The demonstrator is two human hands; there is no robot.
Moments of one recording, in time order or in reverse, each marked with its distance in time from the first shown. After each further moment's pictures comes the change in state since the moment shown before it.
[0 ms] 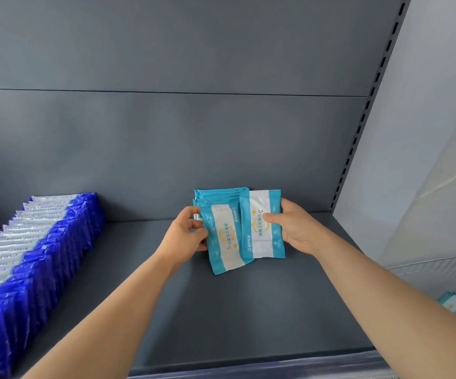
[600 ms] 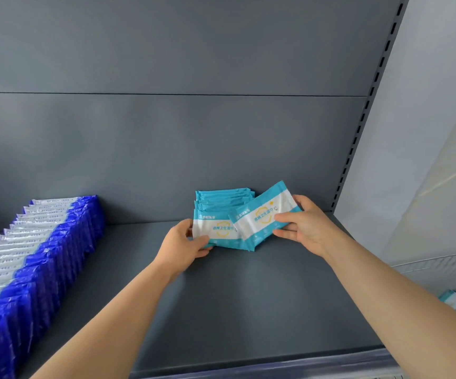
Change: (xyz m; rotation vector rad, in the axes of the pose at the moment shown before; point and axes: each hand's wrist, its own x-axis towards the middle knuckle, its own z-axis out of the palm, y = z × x) left_hand -0.001 -0.016 -0.010 0.090 0.026 -0.039; right_hand -0.010 0.001 -0.014 0.189 0.206 0.007
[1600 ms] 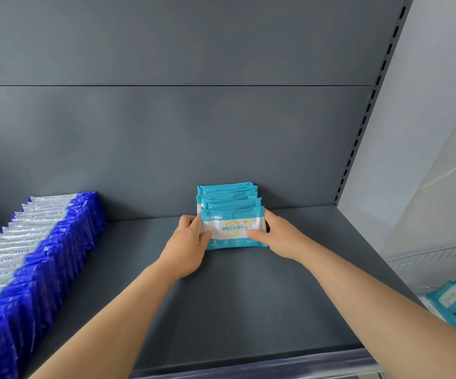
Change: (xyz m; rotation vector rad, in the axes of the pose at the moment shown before) left_hand 0.004 -0.007 -0.003 0.781 -0.052 0.272; right_hand -0.004 0.031 0.037 -0.813 -0.244 -0.213
